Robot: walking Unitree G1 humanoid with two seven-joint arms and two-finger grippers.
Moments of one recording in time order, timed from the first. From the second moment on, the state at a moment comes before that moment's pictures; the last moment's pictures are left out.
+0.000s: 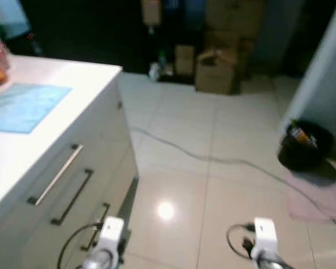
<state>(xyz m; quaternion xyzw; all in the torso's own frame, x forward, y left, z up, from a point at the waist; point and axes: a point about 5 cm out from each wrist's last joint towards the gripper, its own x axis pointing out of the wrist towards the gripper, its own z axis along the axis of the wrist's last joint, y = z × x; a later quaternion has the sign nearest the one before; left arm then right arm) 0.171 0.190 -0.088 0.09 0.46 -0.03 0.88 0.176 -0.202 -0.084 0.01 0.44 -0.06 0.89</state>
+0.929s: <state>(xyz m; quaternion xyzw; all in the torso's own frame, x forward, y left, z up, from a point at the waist) 0.177 0.185 -0.085 0.09 0.44 -0.05 0.89 0.180 -0.198 -0.083 0.02 0.44 -0.06 0.90</state>
